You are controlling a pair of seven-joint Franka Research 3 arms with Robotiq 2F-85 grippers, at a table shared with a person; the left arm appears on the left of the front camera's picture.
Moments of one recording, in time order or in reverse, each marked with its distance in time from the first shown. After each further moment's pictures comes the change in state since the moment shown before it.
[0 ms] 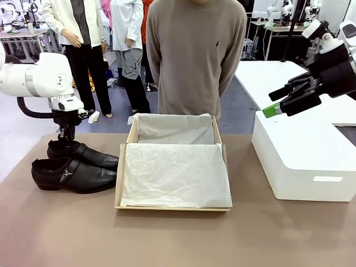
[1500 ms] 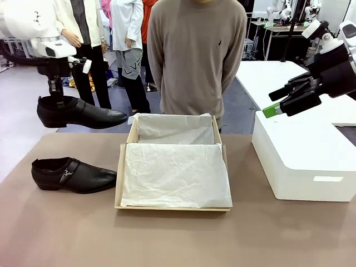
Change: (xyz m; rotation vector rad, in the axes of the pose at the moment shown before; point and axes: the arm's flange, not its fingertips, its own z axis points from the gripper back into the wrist) left arm 0.018 -0.074 0.181 0.162 -0.025 0.205; right arm 0.000 0.000 0.000 0.000 0.001 0.000
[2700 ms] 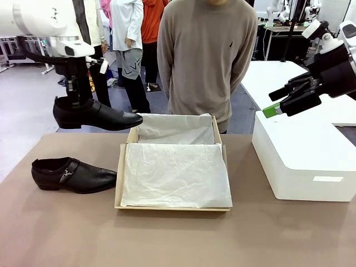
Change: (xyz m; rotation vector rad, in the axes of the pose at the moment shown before) left arm 0.049 -0.019 0.003 -0.035 0.006 -0.036; right arm 0.000 0.000 0.000 -0.001 0.000 0.000
